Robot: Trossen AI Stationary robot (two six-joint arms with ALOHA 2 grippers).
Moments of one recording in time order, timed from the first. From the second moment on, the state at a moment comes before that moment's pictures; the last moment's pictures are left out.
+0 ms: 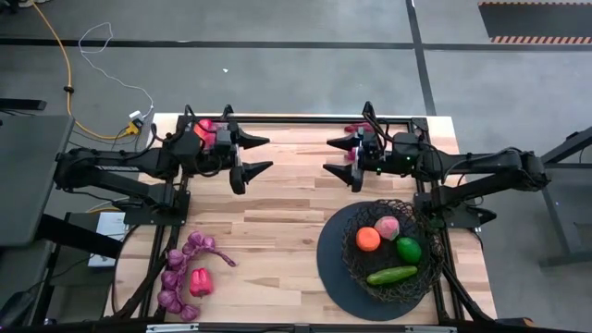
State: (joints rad) left arm 0.15 0.99 0.85 0.17 -0.15 -0.19; right arm -0.09 1.09 0.84 0.26 0.05 0.25
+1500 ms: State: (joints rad) left arm 0.80 1.12 0.86 -0.91 -0.42 -0.50; right arm -0.09 1.09 0.84 0.22 0.07 0.30
